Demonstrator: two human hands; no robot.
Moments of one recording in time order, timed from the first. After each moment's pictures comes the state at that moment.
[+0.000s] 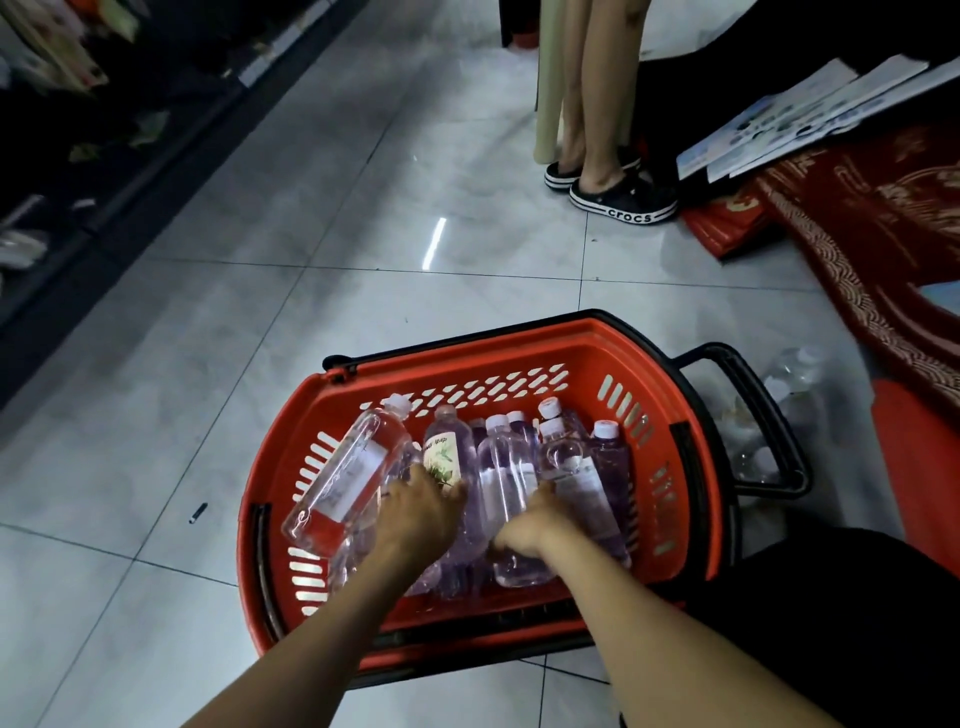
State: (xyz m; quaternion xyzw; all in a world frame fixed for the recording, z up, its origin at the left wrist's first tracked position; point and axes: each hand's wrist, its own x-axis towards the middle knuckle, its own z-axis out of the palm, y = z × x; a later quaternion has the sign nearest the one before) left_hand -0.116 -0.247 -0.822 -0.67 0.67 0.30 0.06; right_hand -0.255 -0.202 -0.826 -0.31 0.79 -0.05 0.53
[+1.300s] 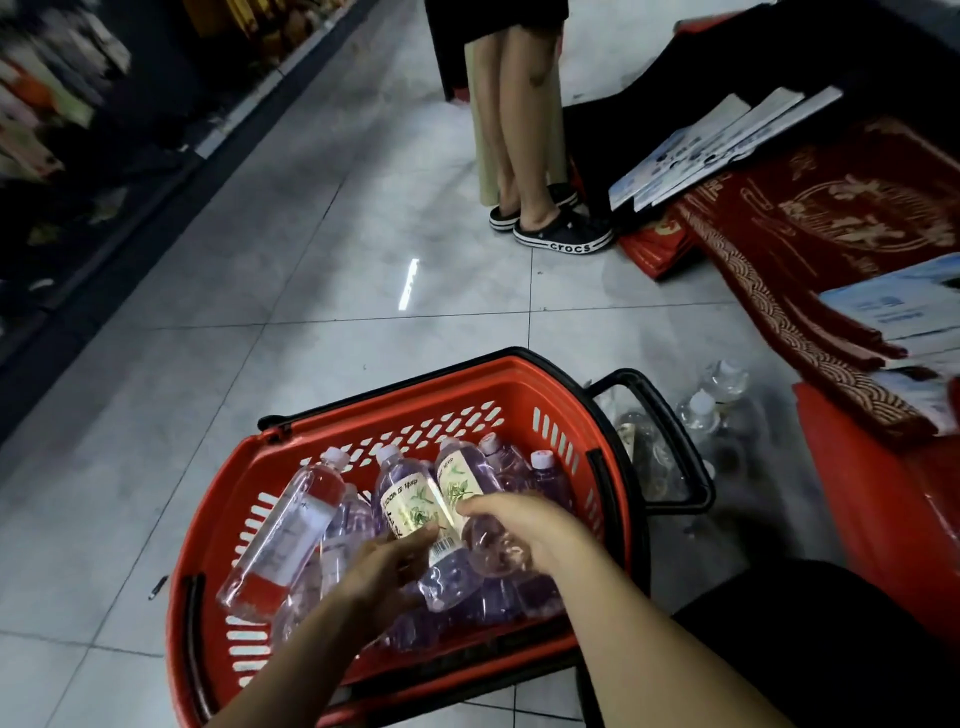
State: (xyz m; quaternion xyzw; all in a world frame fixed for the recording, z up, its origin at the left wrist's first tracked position) left_hand -0.133 -0.237 -0.836 -0.60 0.34 0.71 -0.14; right_hand -0.326 -0.199 -0.798 -0.17 0.66 -0.27 0.69
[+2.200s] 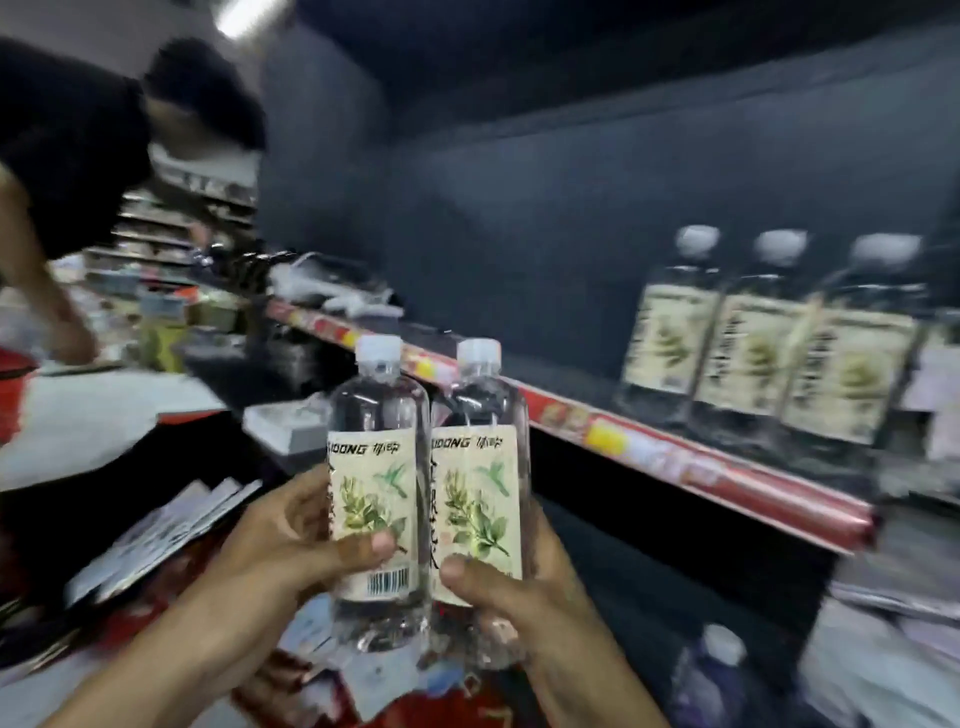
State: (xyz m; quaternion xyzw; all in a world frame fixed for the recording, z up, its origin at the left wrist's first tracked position) left_hand -0.432 -0.046 -0.401 0.11 0.63 0.74 -0.19; right_hand -0.464 0.161 -0.387 -0.27 0.61 -0.74 0.11
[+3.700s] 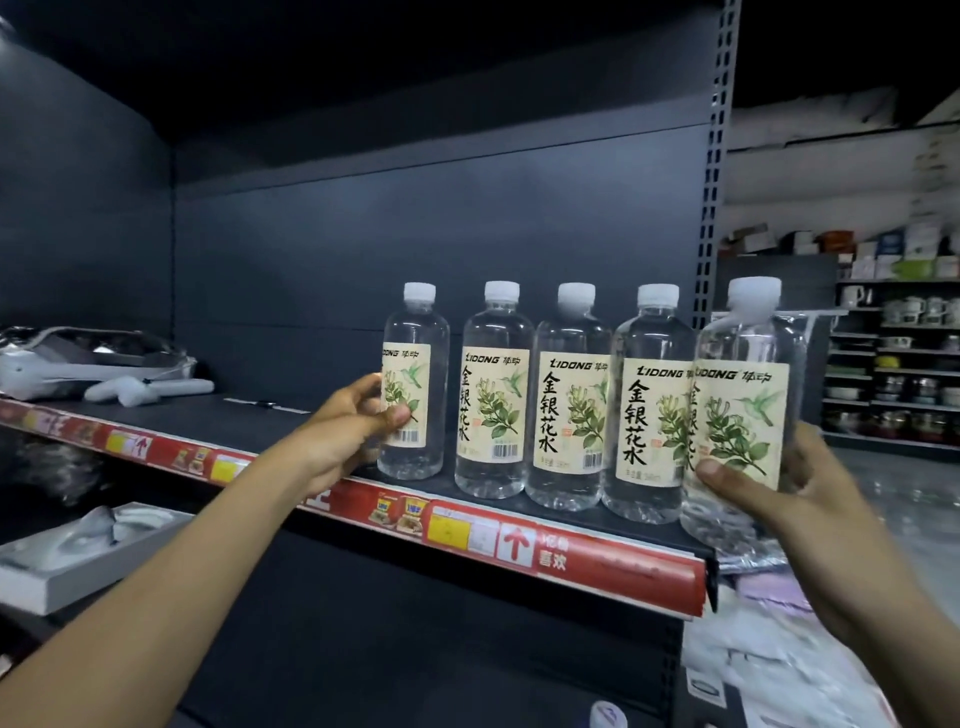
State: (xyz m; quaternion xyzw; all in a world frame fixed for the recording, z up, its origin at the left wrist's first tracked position) left_hand -0.712 0.054 -0.266 0.23 0.67 0.70 -0.04; right_hand -0.531 0.404 -0.286 -0.07 0.74 -0.58 -0.35
